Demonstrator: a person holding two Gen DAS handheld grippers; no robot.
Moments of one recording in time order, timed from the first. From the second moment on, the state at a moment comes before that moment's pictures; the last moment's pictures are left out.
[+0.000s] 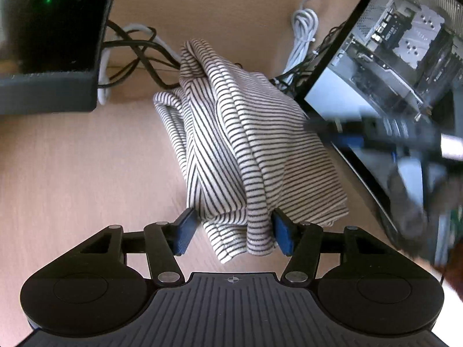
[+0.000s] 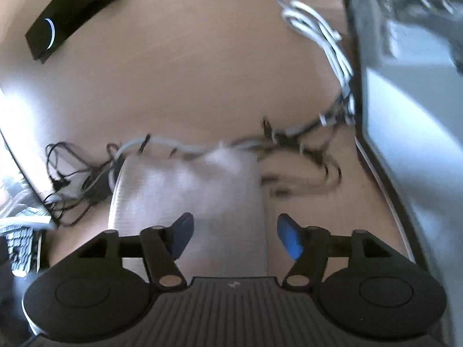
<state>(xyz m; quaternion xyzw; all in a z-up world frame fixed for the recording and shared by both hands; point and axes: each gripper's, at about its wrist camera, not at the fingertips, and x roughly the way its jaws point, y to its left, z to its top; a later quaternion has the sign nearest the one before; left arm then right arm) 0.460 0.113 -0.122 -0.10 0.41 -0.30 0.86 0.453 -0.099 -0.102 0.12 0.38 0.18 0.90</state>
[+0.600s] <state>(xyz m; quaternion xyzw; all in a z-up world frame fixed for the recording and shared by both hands) 0.412 0.107 -0.070 -0.13 0.36 -0.29 0.88 0.376 -0.097 -0.077 -0.01 0.31 0.17 0.94</state>
